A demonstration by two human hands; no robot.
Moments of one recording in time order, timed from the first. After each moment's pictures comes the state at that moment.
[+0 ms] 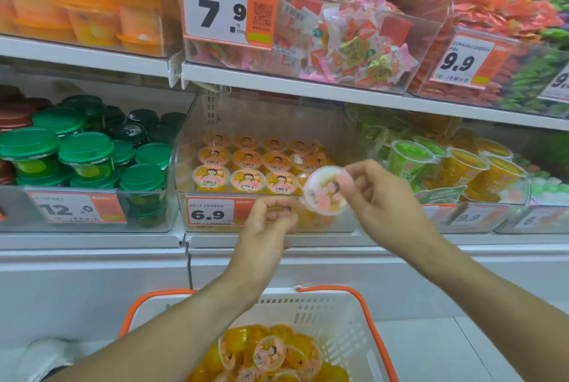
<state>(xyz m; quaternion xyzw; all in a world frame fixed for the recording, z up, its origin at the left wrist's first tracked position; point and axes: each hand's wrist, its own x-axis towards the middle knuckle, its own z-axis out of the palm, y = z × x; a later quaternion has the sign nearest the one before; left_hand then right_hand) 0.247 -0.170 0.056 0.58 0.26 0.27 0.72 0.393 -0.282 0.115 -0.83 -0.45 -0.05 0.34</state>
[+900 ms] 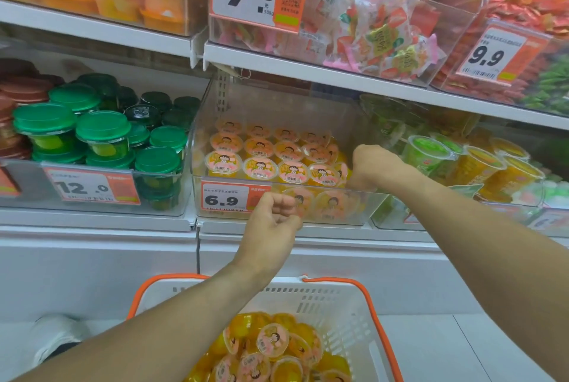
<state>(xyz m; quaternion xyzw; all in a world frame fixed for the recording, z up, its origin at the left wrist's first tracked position) 0.250 -0.156 0.032 0.62 0.29 0.26 0.68 0.443 -0.202 0.127 -0.93 -0.35 0.03 -0.09</state>
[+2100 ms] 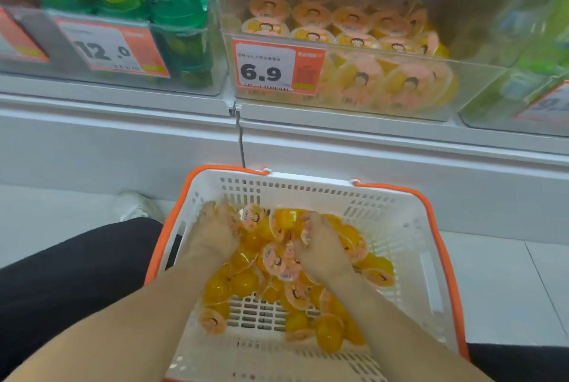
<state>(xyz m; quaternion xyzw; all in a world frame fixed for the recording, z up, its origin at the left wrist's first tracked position) 0.121 -0.122 -0.217 0.82 0.52 -0.09 0.22 0.278 -0.275 -0.192 -0.85 -0.39 0.27 0.22</state>
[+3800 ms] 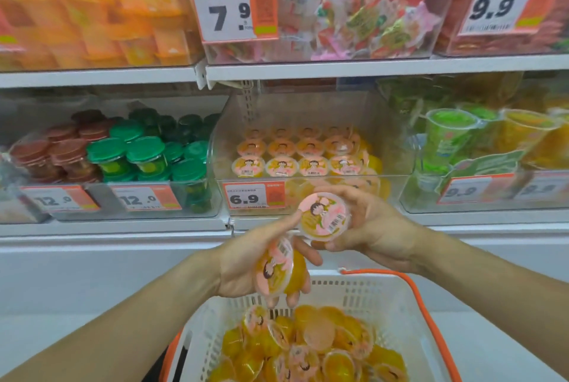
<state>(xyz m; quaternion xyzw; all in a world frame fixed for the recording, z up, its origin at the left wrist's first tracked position) 0.191 -0.140 0.050 0.57 0.21 -0.16 0.78 0.369 -0.275 0.051 -0.52 -0.37 0.49 0.59</state>
